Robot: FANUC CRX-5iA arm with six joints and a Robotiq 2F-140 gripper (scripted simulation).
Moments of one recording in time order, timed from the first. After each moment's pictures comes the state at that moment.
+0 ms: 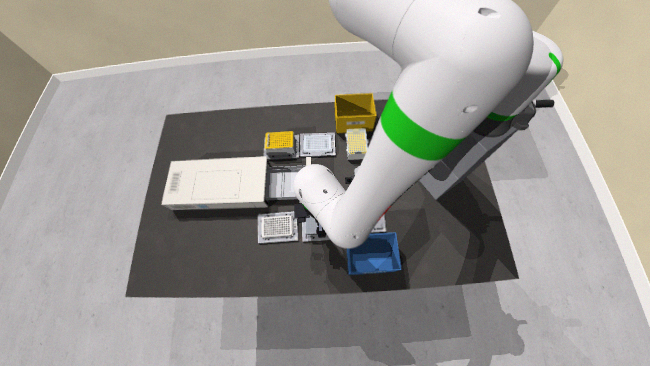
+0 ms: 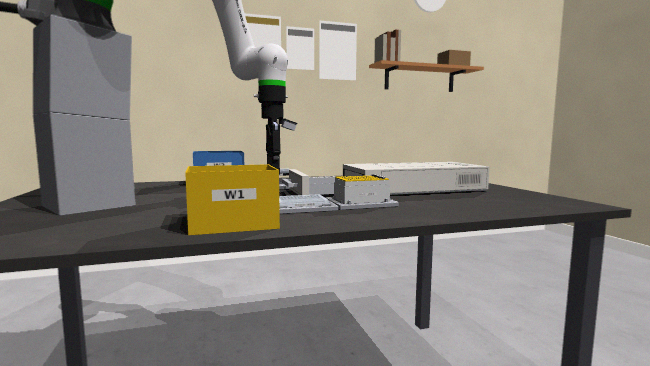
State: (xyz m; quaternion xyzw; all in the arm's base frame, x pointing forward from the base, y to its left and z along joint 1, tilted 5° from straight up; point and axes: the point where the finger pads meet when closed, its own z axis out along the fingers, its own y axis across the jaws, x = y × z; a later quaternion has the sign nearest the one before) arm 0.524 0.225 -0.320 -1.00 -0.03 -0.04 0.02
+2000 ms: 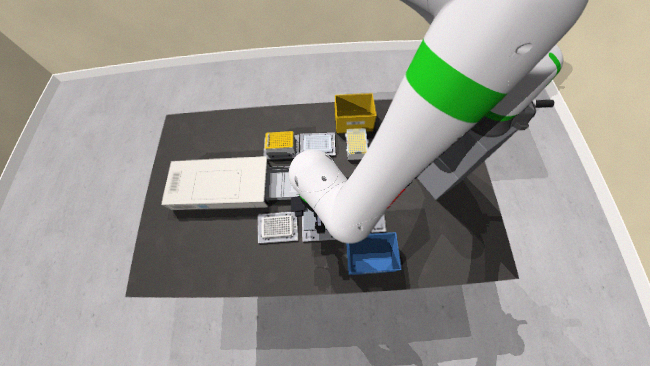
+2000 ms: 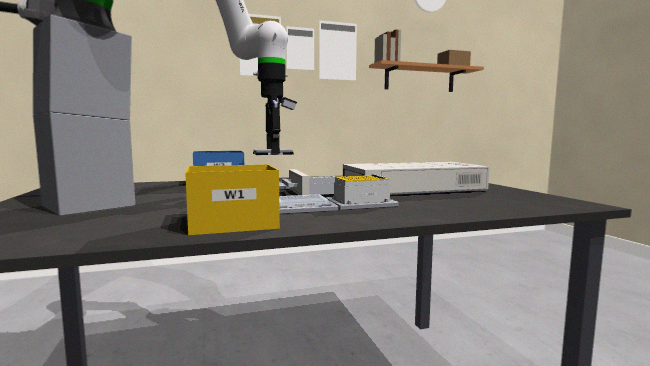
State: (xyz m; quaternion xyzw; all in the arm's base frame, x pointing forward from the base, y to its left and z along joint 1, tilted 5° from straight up) arm 0.518 0.222 -0.248 -1.00 -0.03 -0.04 0.02
